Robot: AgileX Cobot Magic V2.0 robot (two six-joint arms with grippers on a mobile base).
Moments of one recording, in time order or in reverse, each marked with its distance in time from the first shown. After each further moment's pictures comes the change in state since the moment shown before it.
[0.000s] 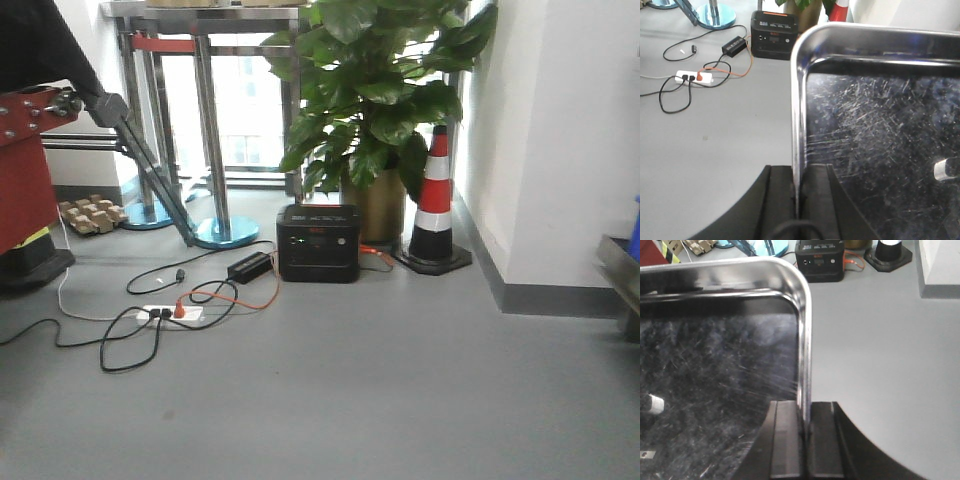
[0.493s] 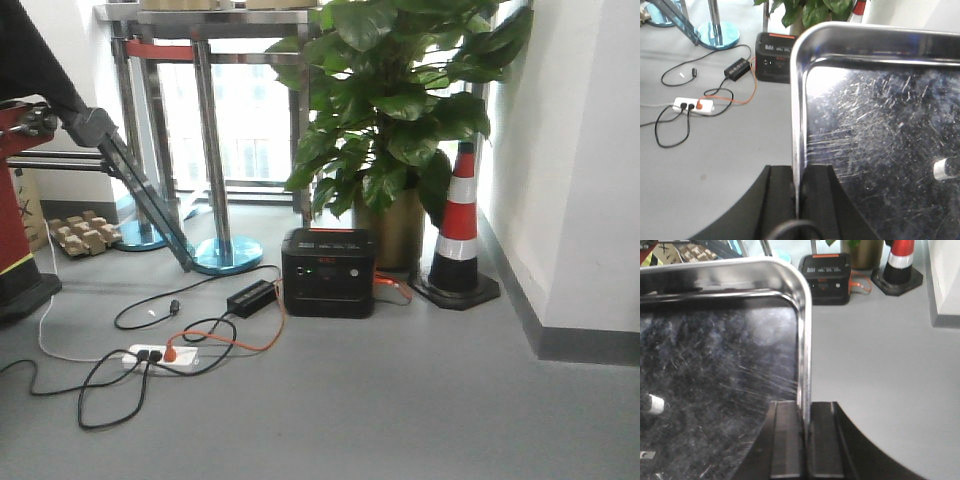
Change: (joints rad) left arm 0.000 0.000 0.000 0.000 -0.004 0.000; right arm 0.000 0.000 0.000 -0.002 0.000 0.000
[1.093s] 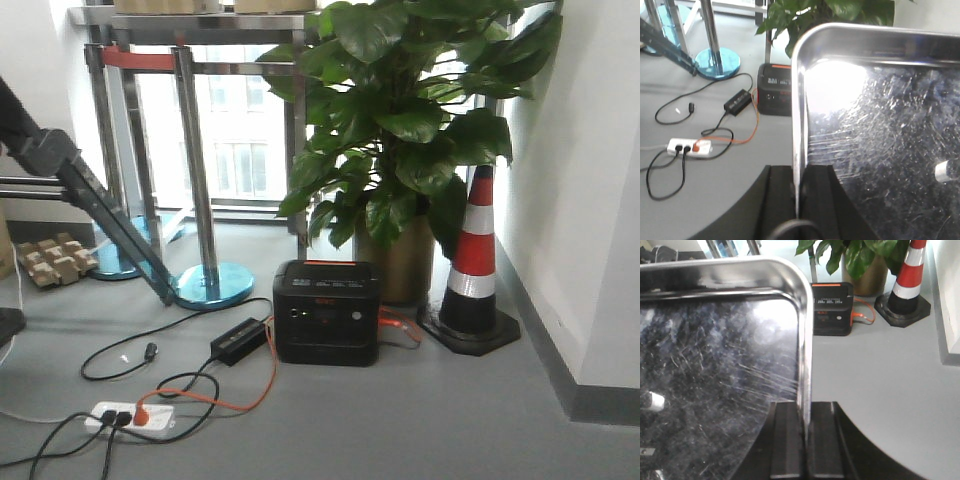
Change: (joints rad) left arm 0.000 0.000 0.000 0.029 -0.006 0.000; right arm 0.000 0.000 0.000 0.000 -0.008 0.000
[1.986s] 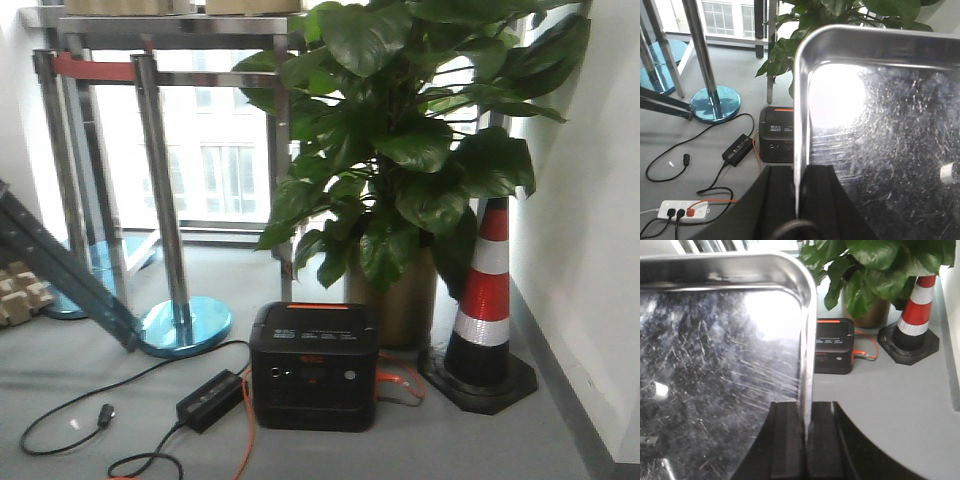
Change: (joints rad) left arm 0.000 0.000 0.000 0.056 -0.011 0.001; right arm 0.000 0.002 0.000 0.009 -0.022 0.004
